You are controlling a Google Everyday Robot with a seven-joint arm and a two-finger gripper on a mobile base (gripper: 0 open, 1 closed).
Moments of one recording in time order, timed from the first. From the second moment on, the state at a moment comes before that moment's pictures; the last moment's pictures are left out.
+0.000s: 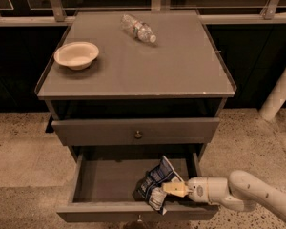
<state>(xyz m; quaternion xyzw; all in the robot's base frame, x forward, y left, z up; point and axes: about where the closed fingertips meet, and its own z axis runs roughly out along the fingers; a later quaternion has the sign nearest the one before) 0.452 -0.115 0.456 -0.13 0.81 0.52 0.21</state>
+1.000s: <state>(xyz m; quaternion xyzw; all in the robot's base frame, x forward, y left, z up) 0.453 -0.116 0.456 -0.13 0.82 0.52 0.22</state>
